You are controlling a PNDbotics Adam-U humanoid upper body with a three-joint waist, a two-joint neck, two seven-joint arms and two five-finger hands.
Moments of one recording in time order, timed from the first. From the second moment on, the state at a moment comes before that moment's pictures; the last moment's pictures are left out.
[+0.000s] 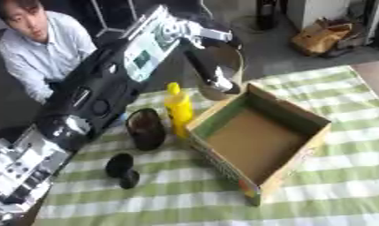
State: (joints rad) left arm -1.26 0.39 -0.38 -1.08 -0.57 -0.03 -0.78; right arm -0.54 -0.36 -0.18 -1.98 0.63 -0.17 -0.91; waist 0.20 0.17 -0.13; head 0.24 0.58
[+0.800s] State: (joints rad) left arm -1.29 0.27 -0.26 -0.83 -0.66 -0.09 -0.63; right arm -0.54 -0.35 -0.17 -1.98 0.62 -0.18 -0.90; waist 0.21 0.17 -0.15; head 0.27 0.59
